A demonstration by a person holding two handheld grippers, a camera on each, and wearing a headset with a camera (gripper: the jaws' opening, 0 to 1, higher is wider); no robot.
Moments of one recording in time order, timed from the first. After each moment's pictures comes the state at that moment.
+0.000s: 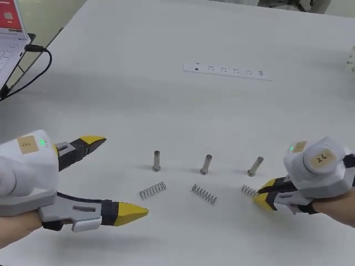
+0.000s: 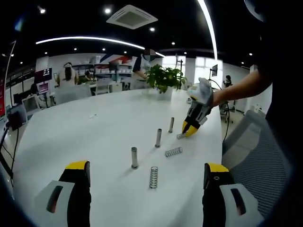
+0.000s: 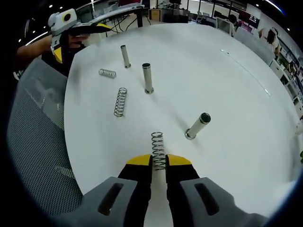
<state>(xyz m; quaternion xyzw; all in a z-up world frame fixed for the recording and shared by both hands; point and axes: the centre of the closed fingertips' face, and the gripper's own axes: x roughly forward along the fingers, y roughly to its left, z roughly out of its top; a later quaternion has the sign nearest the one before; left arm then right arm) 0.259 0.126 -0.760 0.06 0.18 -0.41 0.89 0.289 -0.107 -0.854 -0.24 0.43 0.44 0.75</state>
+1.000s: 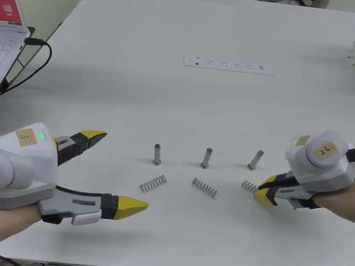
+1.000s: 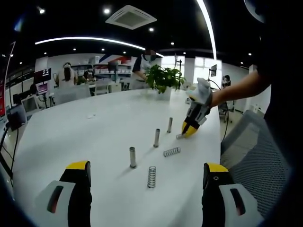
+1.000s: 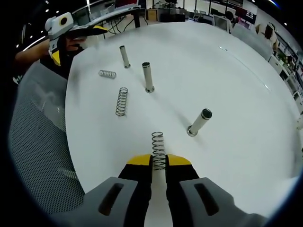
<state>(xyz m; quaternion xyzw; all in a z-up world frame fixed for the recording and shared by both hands) 0.255 0.125 -0.760 0.06 0.18 -0.42 0.89 0.283 -0.105 -0.854 -0.24 0.44 0.43 0.75</state>
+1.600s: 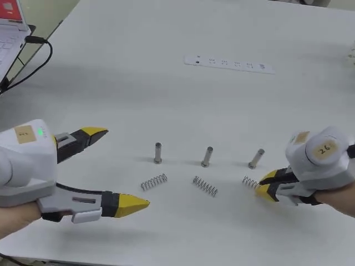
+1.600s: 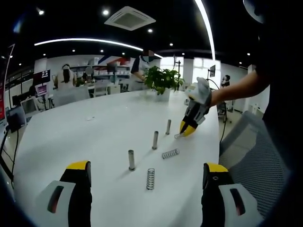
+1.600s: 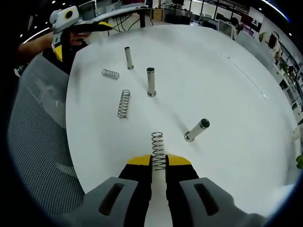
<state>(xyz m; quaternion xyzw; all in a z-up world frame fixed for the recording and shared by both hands) 0.253 0.121 -0.752 0.07 0.17 -0.43 0.89 0.287 -0.106 -0.840 -0.26 0.42 0.44 0.75</state>
